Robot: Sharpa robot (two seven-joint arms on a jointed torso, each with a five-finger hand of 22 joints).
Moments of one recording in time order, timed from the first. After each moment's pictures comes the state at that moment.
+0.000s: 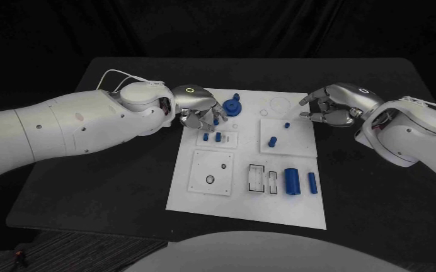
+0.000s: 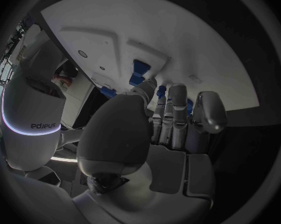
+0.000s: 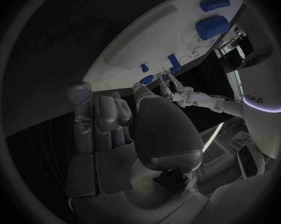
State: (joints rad) left arm 1.31 -0.75 -0.21 1.38 -1.65 -0.17 0.29; left_hand 1.42 -0.12 0.27 0.14 0.06 0.78 0.01 0.06 0.24 0.96 0.07 0.20 0.19 1.15 -0.01 1.08 0.64 0.08 1.35 0.09 1.14 1.31; right arm 1.28 -1.06 -0.21 1.58 -1.43 -0.41 0.05; right_hand 1.33 -0.01 0.10 0.26 0.25 0.81 0.12 0.14 0.14 1.28 0.02 1.21 1.23 1.46 -0.05 1.10 1.10 0.12 1.36 0.06 0.76 1.26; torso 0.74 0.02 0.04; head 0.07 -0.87
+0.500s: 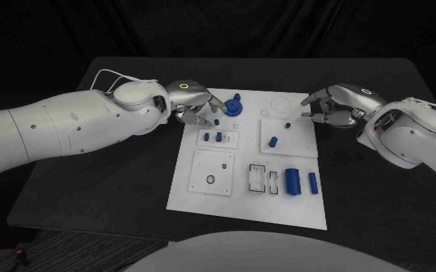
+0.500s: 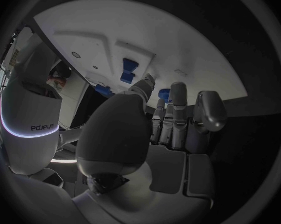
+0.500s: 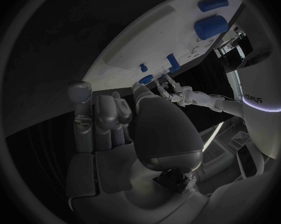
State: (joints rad) left arm 1.31 -0.78 -0.21 1.38 -1.65 -0.28 0.28; left_hand 1.42 -0.12 0.22 0.16 0.06 0.69 -0.03 0.06 0.21 0.89 0.08 0.22 0.23 1.14 0.00 1.07 0.63 0.08 1.34 0.10 1.12 1.31; right arm 1.28 -1.07 -0.21 1.60 -1.43 -0.42 0.05; right_hand 1.34 -0.01 0.11 0.25 0.25 0.82 0.12 0.14 0.14 1.23 0.02 1.15 1.17 1.45 -0.05 1.08 1.09 0.12 1.35 0.06 0.74 1.25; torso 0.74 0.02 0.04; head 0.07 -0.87
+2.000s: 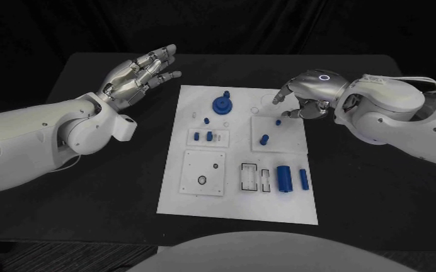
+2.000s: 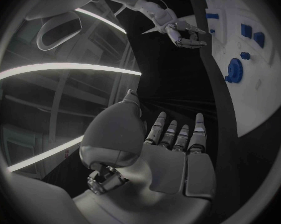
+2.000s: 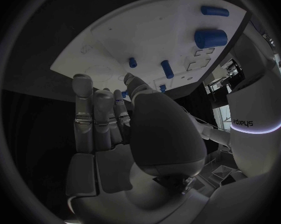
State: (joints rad) left arm 1.30 -0.96 -0.21 1.45 -0.23 0.09 0.67; left_hand 1.16 0.05 -0.14 0.29 0.10 0.35 -0.06 0.04 0.05 0.09 -0.01 0.12 0.03 0.03 0.09 0.01 0.01 0.16 0.15 0.19 0.05 0.55; right arm 1.38 -1.05 -0.21 1.71 -1.77 -0.24 -0.04; right_hand 1.46 -0.14 0.17 0.19 0.26 0.89 0.10 0.11 0.14 0.84 0.10 0.28 0.31 1.39 0.00 0.98 0.98 0.16 1.34 0.10 0.60 1.26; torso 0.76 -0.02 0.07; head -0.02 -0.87
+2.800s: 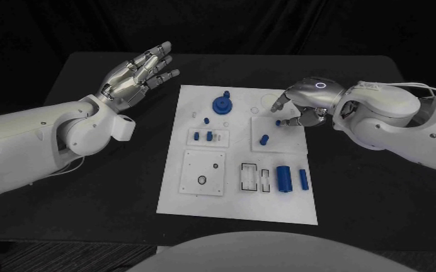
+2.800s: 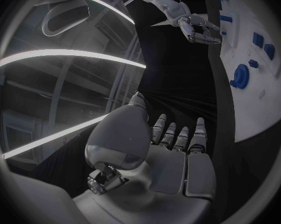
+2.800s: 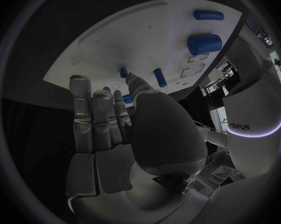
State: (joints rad) left arm 1.29 -0.96 -0.21 1.45 -0.13 0.15 0.68; left_hand 1.27 0.14 -0.22 0.29 0.30 0.31 -0.05 0.04 0.04 0.05 -0.02 0.11 0.02 0.01 0.10 0.01 0.00 0.16 0.11 0.22 0.04 0.37; right arm 1.35 -1.06 -0.21 1.72 -1.78 -0.21 -0.02; right_hand 1.45 -0.15 0.17 0.19 0.23 0.89 0.10 0.09 0.13 0.88 0.10 0.24 0.25 1.40 0.01 0.98 0.97 0.16 1.35 0.11 0.61 1.27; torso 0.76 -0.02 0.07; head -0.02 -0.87
